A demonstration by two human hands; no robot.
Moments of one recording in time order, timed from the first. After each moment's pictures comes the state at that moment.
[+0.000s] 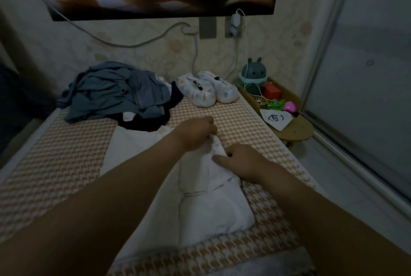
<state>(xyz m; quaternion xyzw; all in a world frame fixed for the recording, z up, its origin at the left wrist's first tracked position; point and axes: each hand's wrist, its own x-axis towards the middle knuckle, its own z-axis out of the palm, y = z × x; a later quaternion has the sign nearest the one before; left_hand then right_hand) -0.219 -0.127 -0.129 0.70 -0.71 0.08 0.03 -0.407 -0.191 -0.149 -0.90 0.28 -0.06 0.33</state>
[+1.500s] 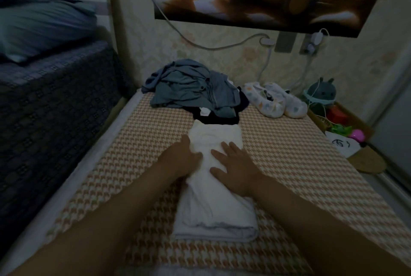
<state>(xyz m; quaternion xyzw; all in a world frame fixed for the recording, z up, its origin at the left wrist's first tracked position) -0.139 0.119 -0.176 0.89 -0.34 -0.06 0.30 -0.270 -0.042 -0.178 -0.99 0.11 0.03 0.10</state>
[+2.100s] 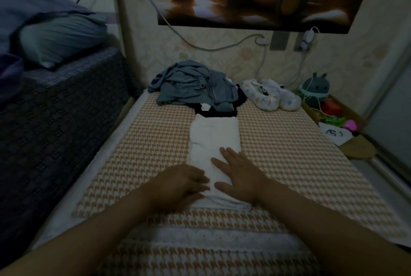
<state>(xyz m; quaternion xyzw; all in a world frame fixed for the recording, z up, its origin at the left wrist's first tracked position) -0.227 0.206 -0.165 0.69 -0.71 0.09 0.11 -0.346 -0.014 -0.175 -1.00 0.01 0.02 0.04</state>
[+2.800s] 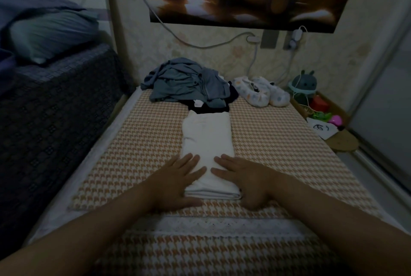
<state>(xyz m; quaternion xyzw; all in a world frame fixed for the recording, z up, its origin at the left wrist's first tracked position) -0.244 0.207 -0.176 0.80 -0.60 -0.01 -0.07 -0.389 -0.027 -0.147 -0.98 -0.10 0.14 -0.04</state>
